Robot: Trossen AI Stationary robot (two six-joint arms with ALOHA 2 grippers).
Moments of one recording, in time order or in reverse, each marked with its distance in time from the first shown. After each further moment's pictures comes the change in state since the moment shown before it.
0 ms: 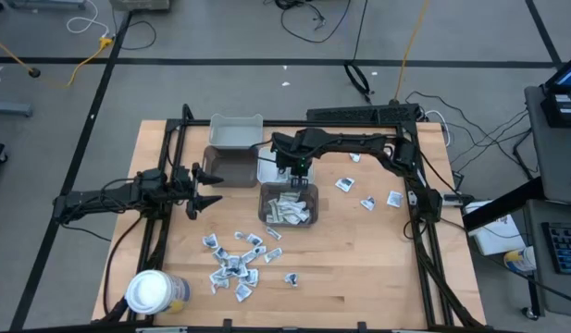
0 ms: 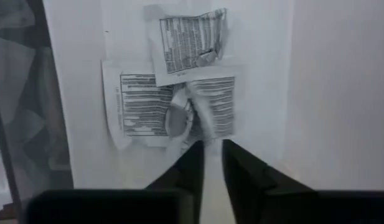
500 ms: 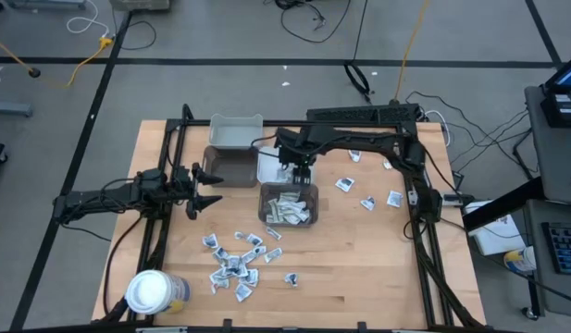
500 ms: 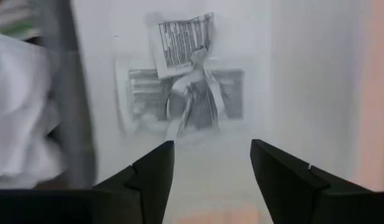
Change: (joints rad) left arm 0.000 0.000 0.000 0.000 0.000 0.000; right arm 0.000 -0.079 0.000 -0.057 0.000 0.049
